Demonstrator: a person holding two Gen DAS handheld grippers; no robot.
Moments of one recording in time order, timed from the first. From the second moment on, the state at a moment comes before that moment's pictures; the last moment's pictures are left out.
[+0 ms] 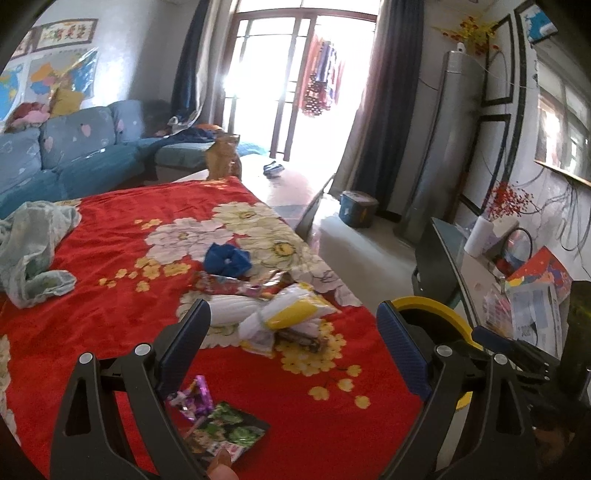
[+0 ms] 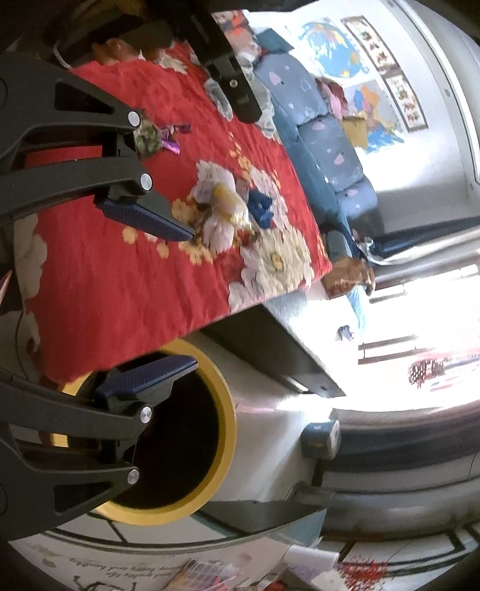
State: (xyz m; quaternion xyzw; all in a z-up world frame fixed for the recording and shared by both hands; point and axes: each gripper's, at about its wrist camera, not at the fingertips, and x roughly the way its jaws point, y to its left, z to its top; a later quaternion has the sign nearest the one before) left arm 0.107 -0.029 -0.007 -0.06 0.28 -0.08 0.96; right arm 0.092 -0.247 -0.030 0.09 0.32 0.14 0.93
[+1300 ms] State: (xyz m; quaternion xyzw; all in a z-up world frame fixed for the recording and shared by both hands) left arm 0.119 0.072 -0.067 -0.15 0.37 0.00 0.92; right arm 0.187 -0.153 -0.046 0.10 0.38 0.21 0.89
